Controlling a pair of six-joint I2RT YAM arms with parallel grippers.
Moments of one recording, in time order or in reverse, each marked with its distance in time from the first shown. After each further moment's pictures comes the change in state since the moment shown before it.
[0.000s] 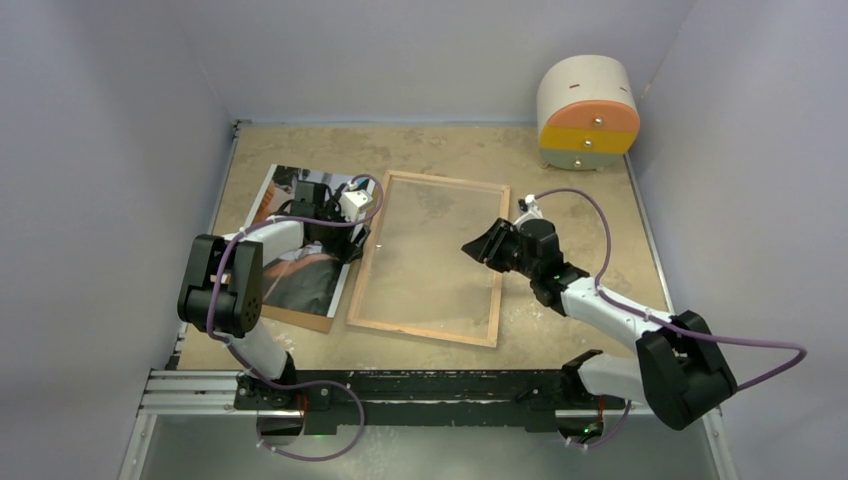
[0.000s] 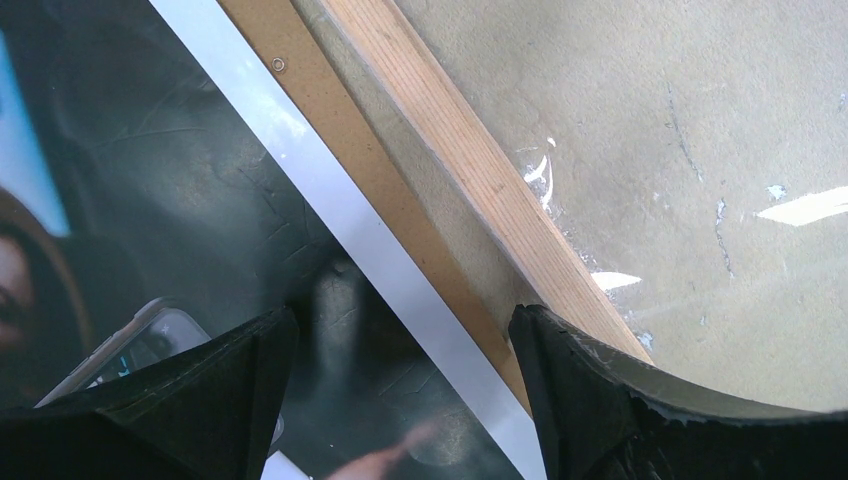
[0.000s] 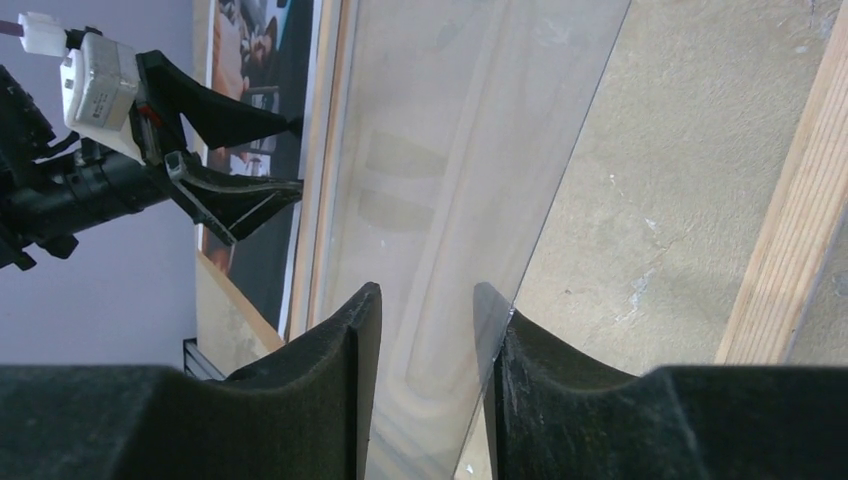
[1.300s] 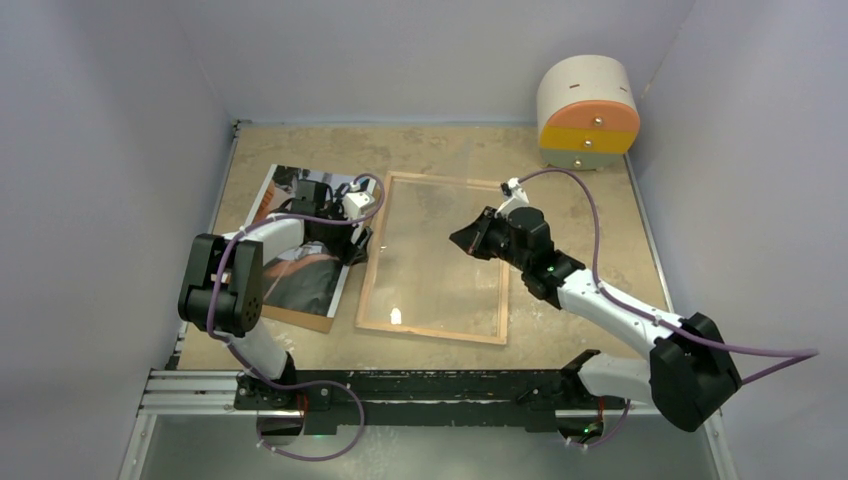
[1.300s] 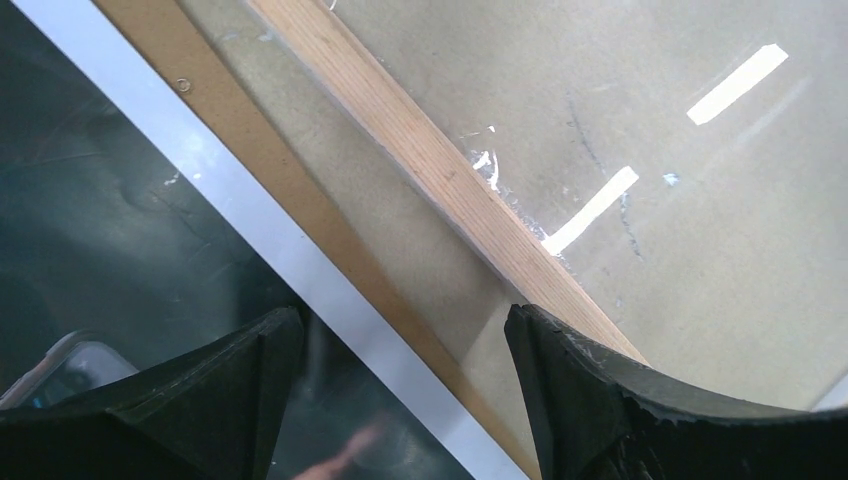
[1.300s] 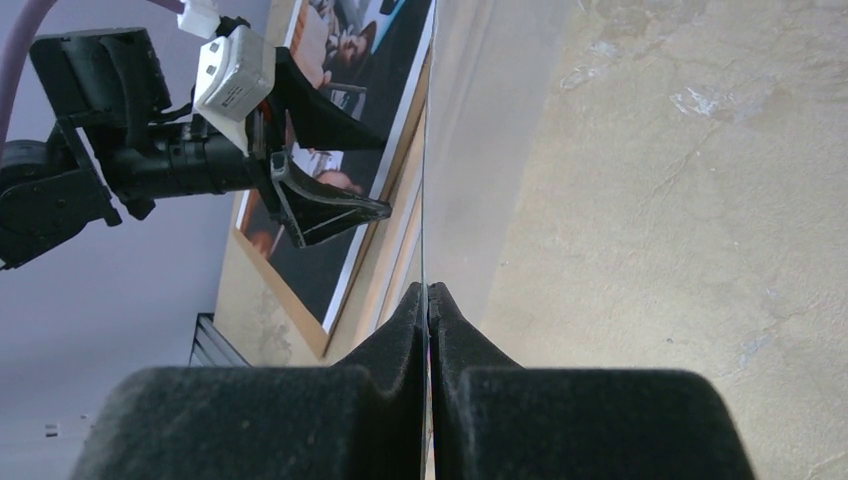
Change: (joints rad) left arm -0.005 0.003 0.023 -0.071 0.103 0.000; right arm 0.118 -0.015 0.145 -0.059 0.054 -0.061
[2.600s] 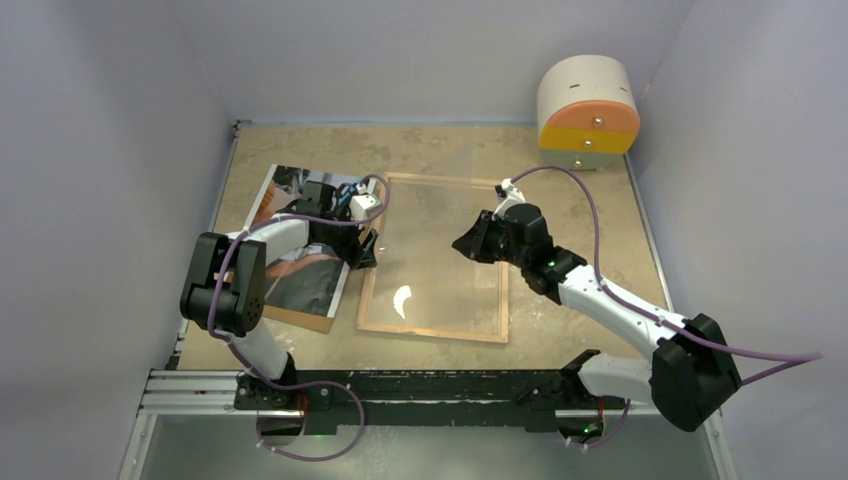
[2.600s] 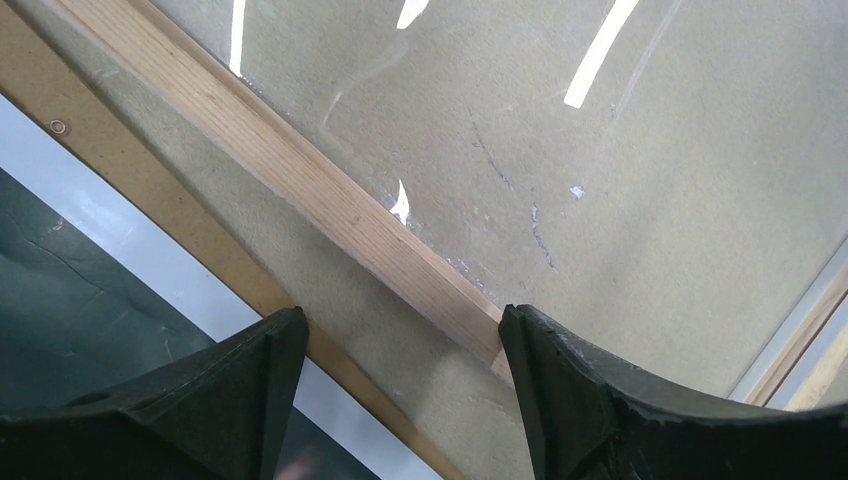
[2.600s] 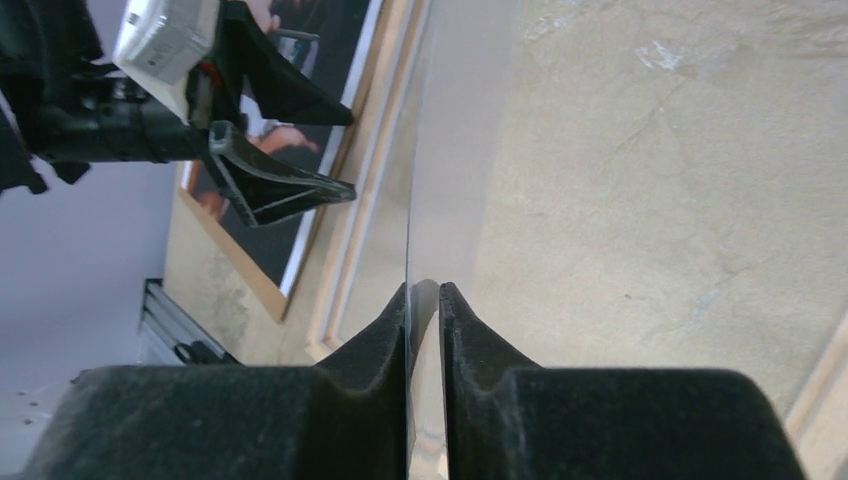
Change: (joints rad) left arm -0.033 0.007 0.005 -0.029 0.100 -0.035; right arm -0.001 0.001 0.063 -0.169 -0.028 -0.078
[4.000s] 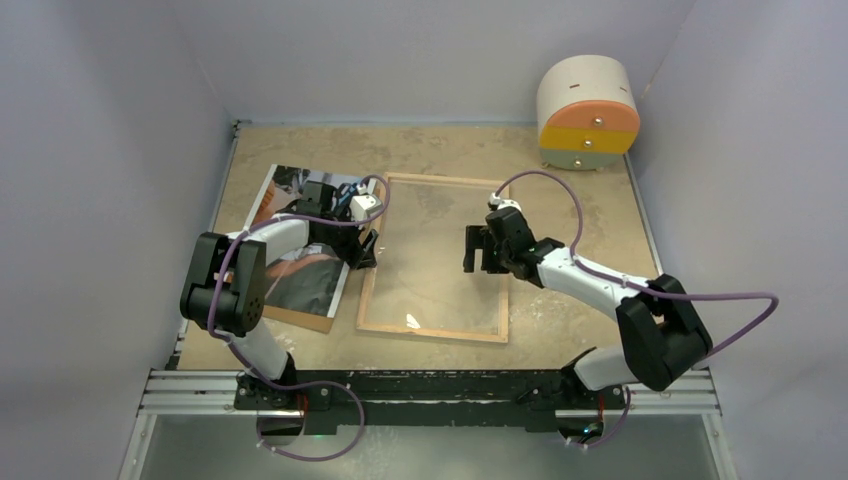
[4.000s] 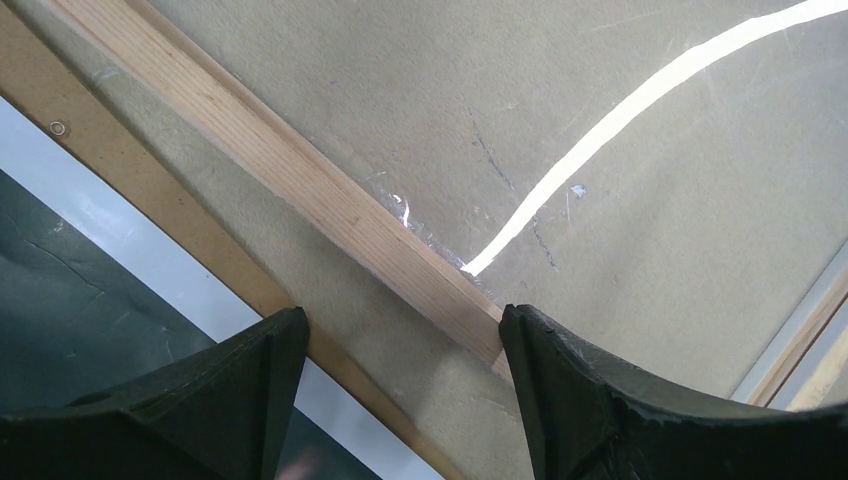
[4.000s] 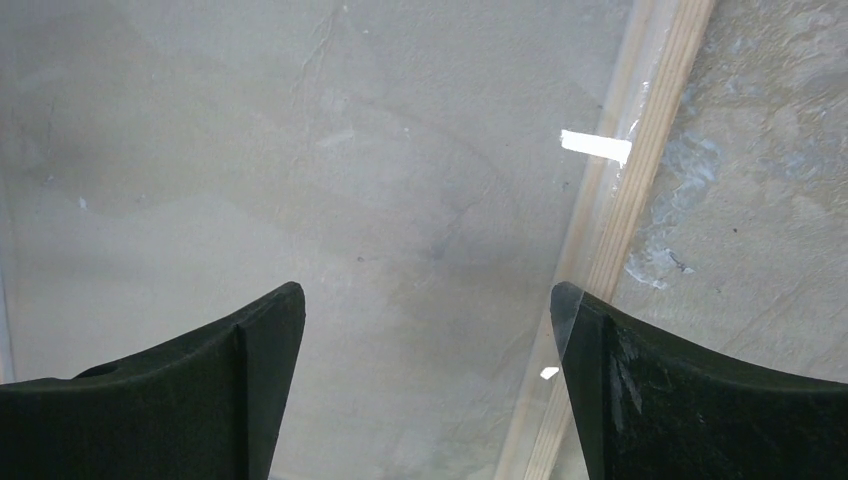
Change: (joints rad) left arm -0.001 0.000 0.000 0.000 -0.003 0.007; right arm -0.023 0.219 0.054 -0.261 0.262 -0.230
